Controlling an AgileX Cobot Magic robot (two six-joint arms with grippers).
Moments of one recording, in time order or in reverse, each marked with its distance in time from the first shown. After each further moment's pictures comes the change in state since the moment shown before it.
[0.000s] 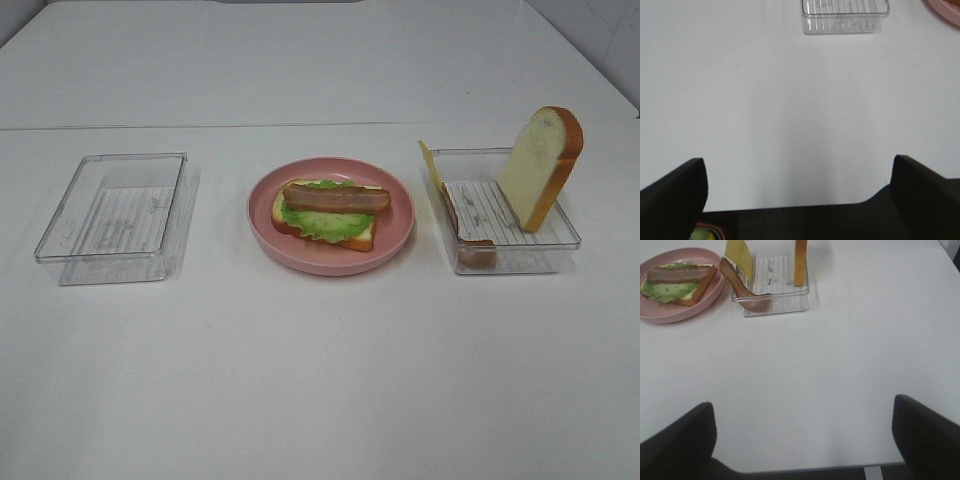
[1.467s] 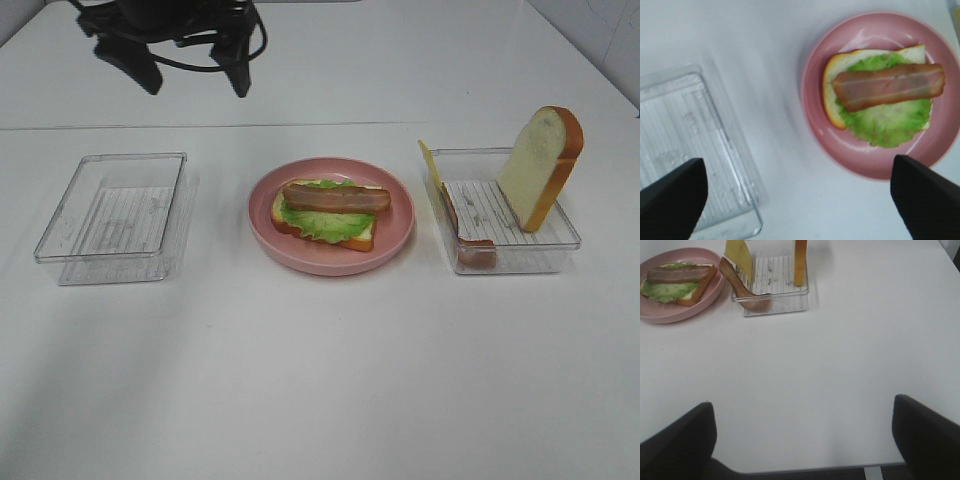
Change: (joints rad) left arm -0.362 1.816 -1.523 -0.037 0.109 -0.103; right arm 0.000 0.000 0.000 0.000 0.000 0.000
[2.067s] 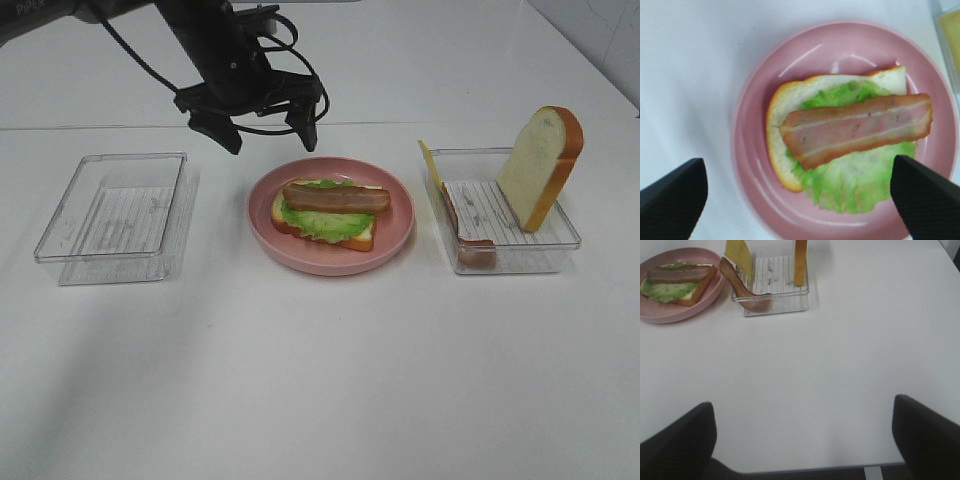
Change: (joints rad) left arm -0.058 0.333 -0.277 -0.102 -0.044 0.003; right arm 0.000 0.000 0.000 0.000 0.000 0.000
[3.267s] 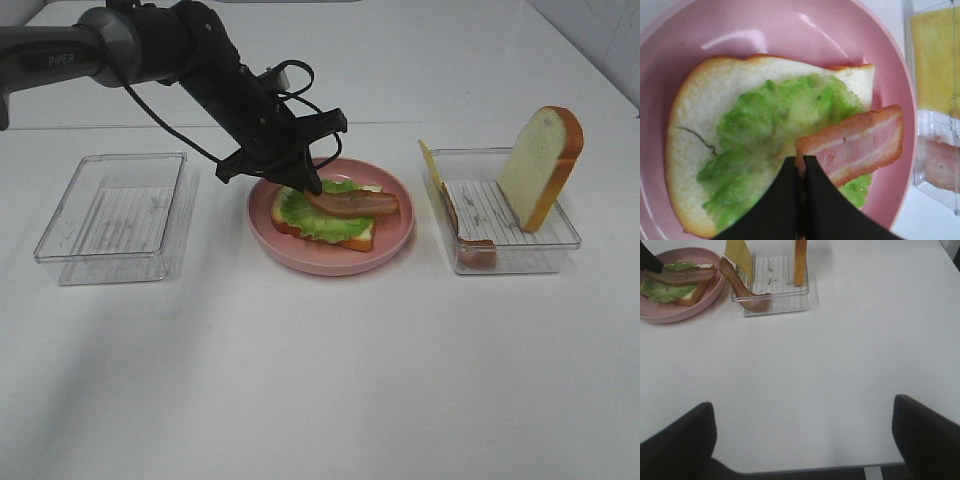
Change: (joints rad) left arm 0.000 0.045 0.232 -0.350 -0.274 0.005; right arm 0.000 0.000 0.000 0.000 0.000 0.000
